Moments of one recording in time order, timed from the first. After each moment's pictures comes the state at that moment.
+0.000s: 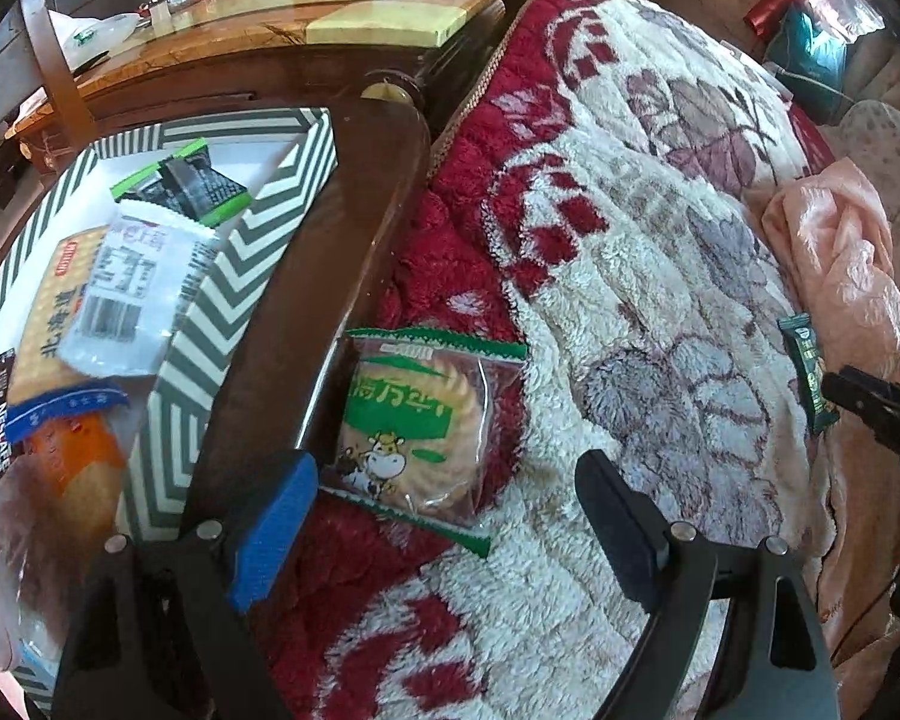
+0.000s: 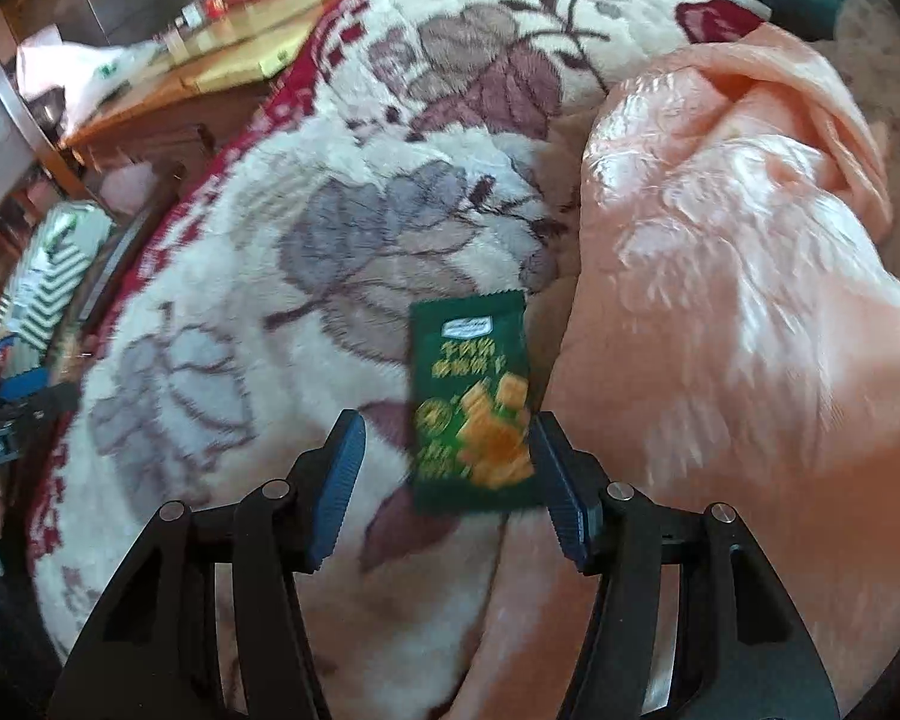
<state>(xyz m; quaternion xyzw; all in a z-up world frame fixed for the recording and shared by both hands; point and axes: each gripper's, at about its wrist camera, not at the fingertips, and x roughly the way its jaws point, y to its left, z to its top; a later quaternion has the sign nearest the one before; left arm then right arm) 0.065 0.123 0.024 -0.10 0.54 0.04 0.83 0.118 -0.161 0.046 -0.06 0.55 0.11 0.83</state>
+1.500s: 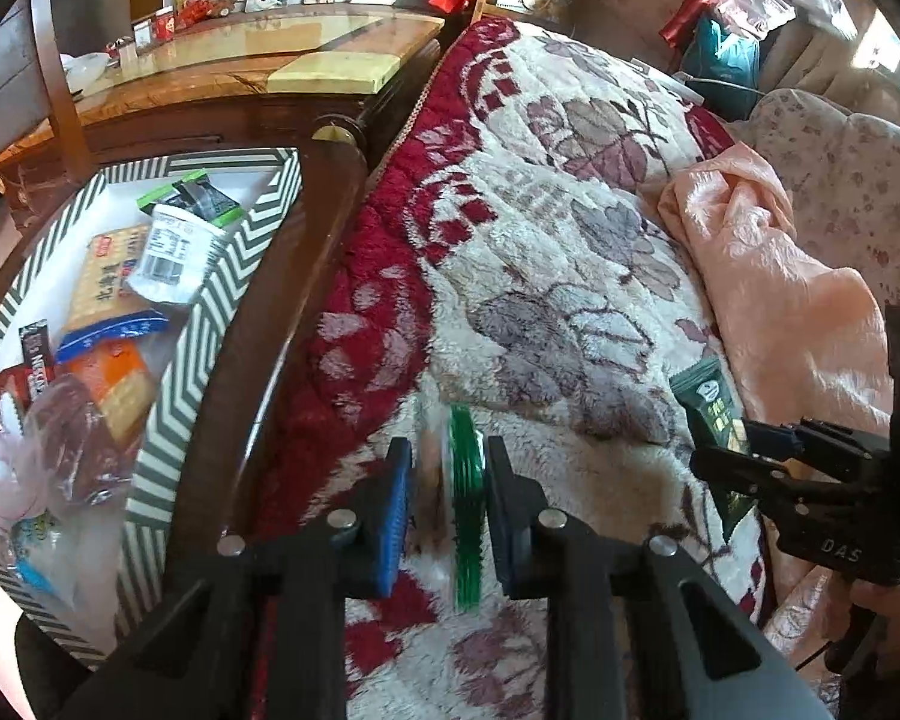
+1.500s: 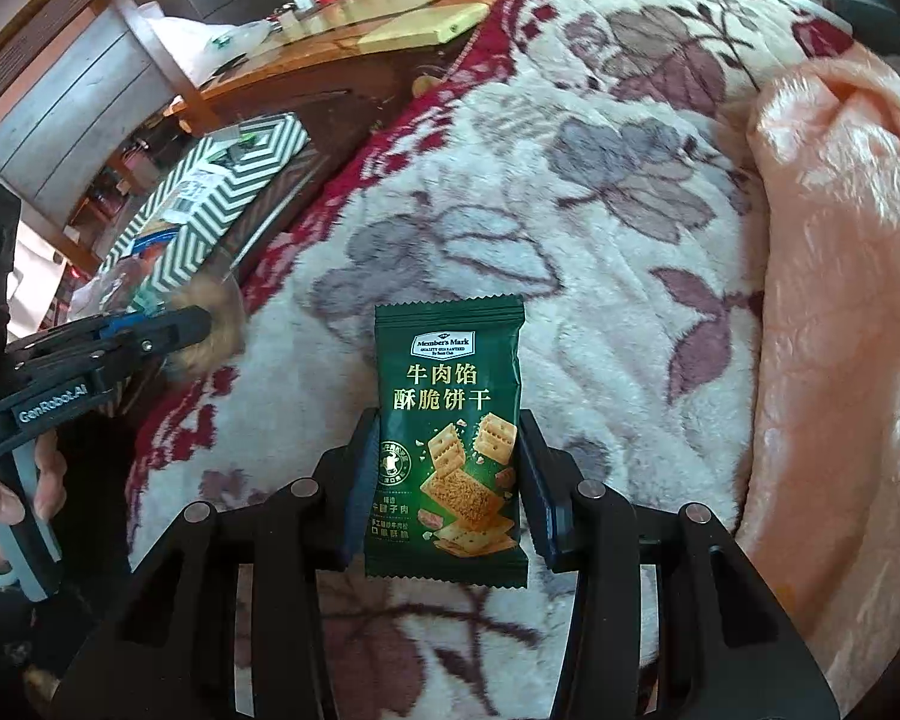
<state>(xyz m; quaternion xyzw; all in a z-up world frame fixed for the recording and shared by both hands) -0.012 0.105 0.066 -0.09 0.49 -0.03 0.86 0.003 -0.079 0.062 -0.03 0.53 0.23 0.81</state>
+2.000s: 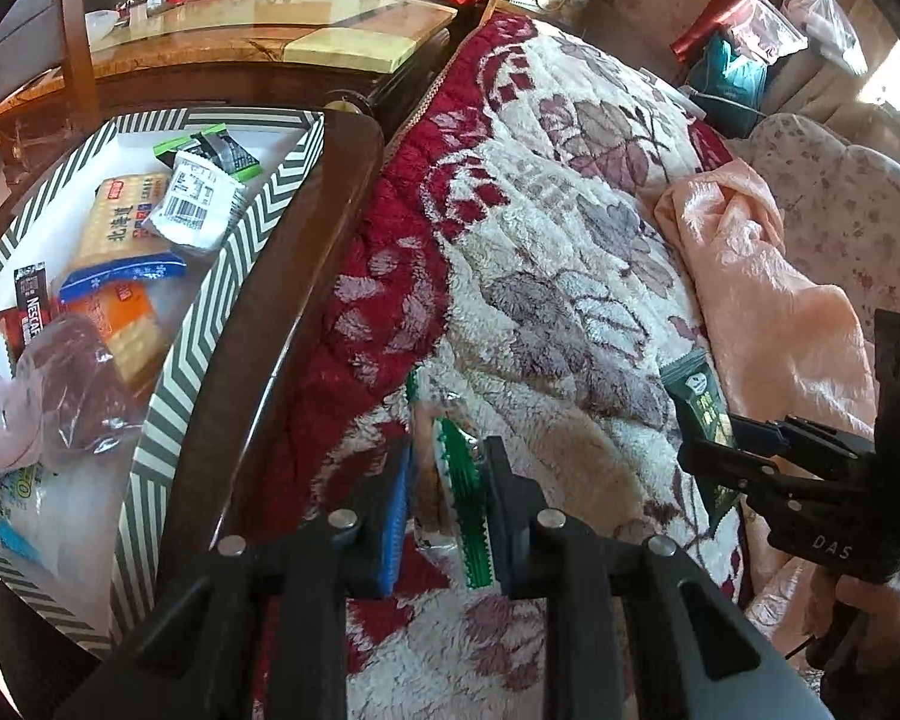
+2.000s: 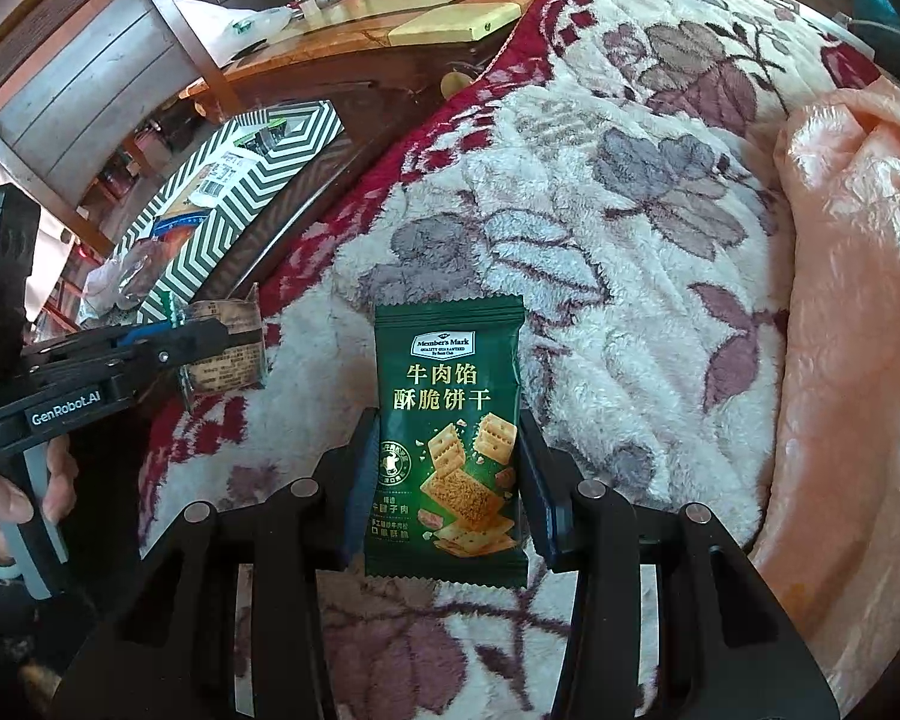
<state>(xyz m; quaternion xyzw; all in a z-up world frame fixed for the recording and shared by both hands) -0.027 0.126 0.061 -0.14 0.50 -0.04 0.85 -0.004 -0.059 0.067 -0.04 0.54 0.24 0.81</state>
